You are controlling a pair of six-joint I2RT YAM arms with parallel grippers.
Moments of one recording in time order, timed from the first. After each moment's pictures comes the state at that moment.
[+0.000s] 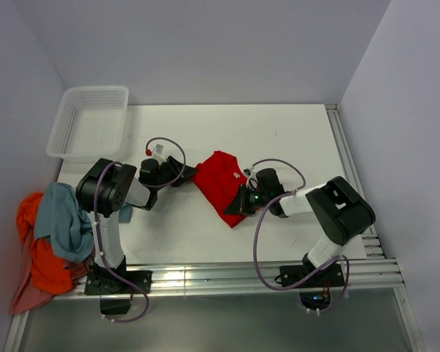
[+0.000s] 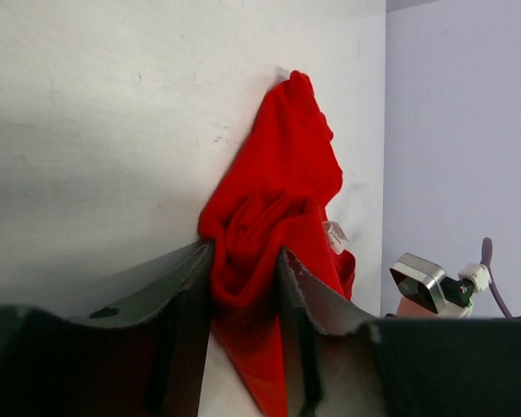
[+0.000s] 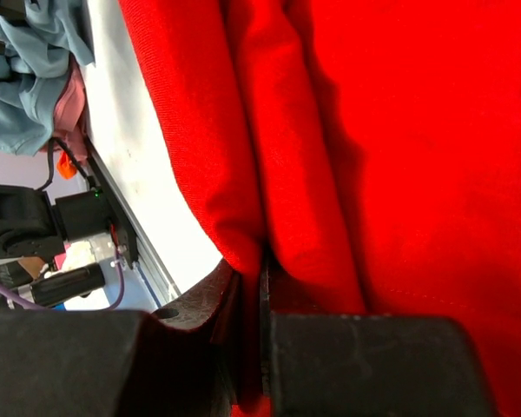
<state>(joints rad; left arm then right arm) -0.31 2.03 0.66 1.06 0.42 -1.07 0.49 1.65 0.50 0.40 -0.65 0.75</state>
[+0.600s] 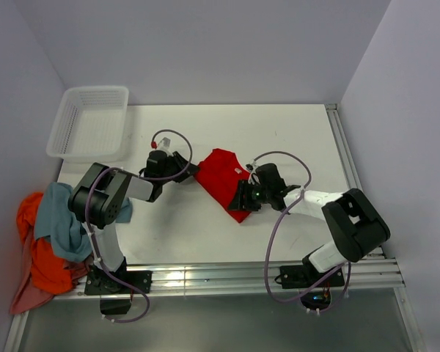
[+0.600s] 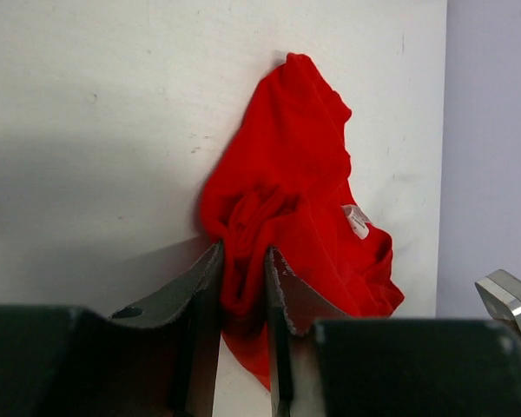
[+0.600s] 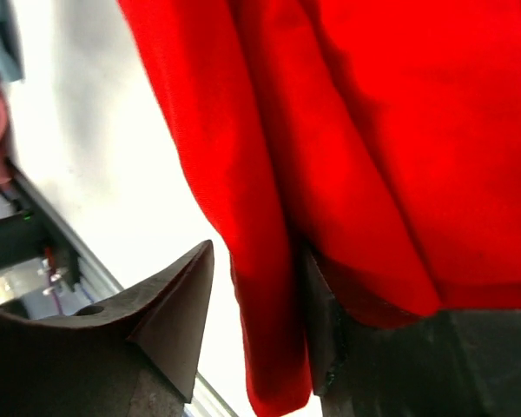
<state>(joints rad) -0.37 1.89 0.74 0.73 0.28 -0.93 0.50 1.49 0.58 0.09 -0.46 0.61</state>
